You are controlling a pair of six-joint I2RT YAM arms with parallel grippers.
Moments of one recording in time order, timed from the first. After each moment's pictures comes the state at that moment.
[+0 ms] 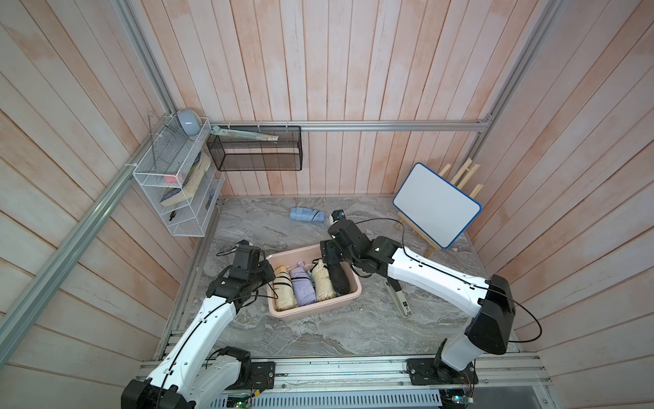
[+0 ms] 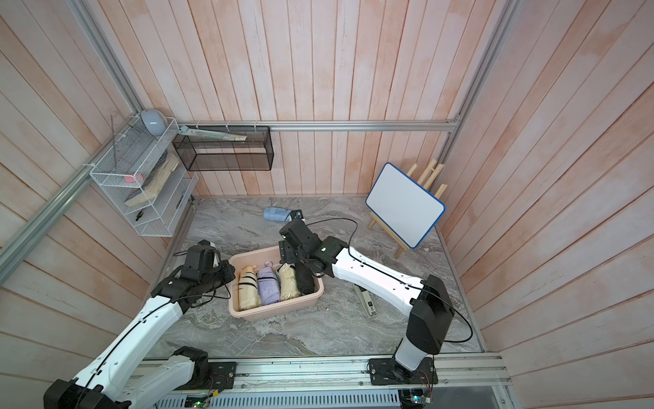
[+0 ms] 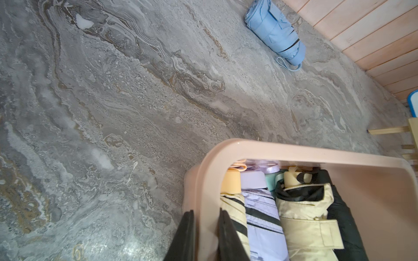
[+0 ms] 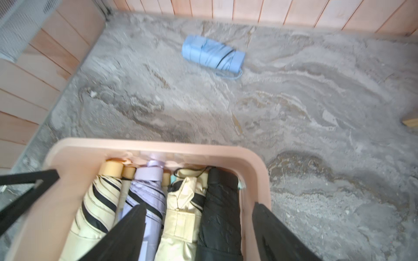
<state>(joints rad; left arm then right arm) -0.24 0.99 0.74 -0.60 -0.01 -0.61 0.94 1.62 1.46 -0.57 0.31 0.52</state>
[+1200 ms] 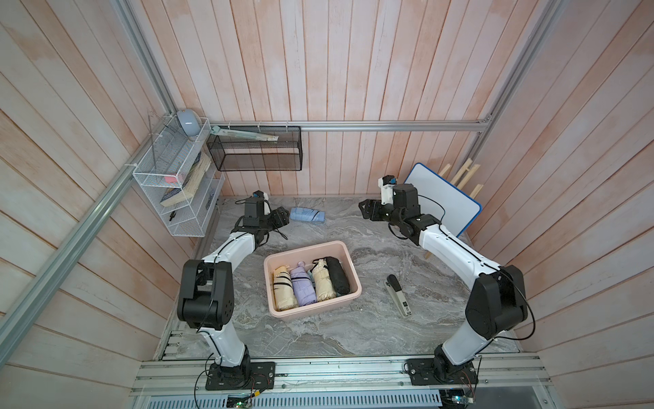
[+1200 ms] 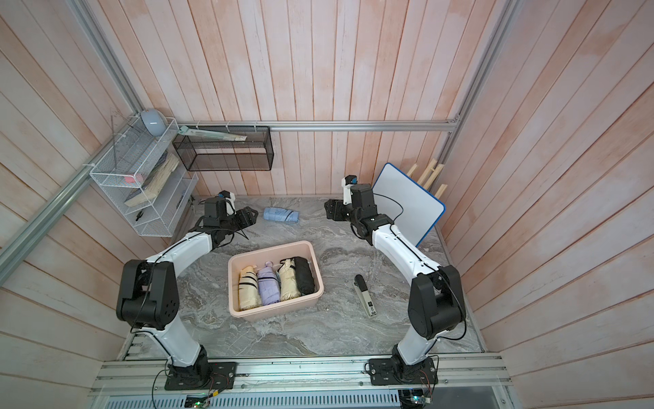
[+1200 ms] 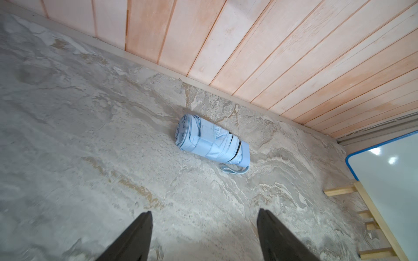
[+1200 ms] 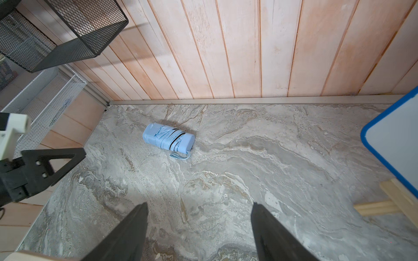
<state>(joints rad) -0.09 1.81 1.24 0.01 0.27 -0.45 0.39 1.67 1.37 -0.18 -0.16 0.33</state>
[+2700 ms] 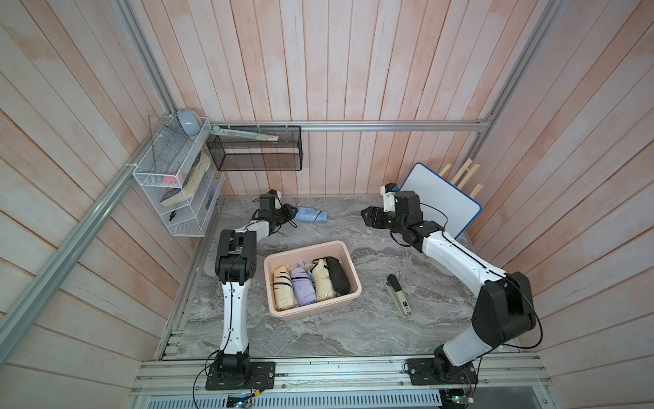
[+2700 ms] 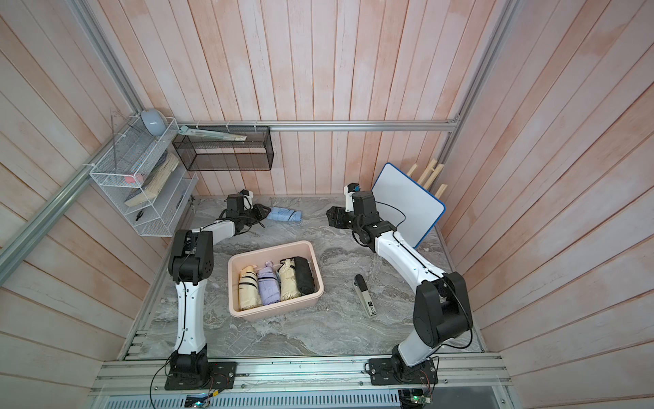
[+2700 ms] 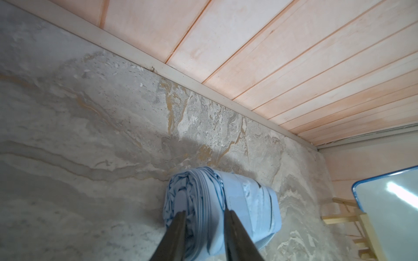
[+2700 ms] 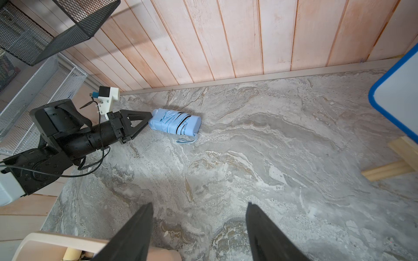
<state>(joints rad) -0.08 2.38 1.70 0.12 0.47 -0.58 0.39 1.60 1.27 -0.19 -0.18 0.40</state>
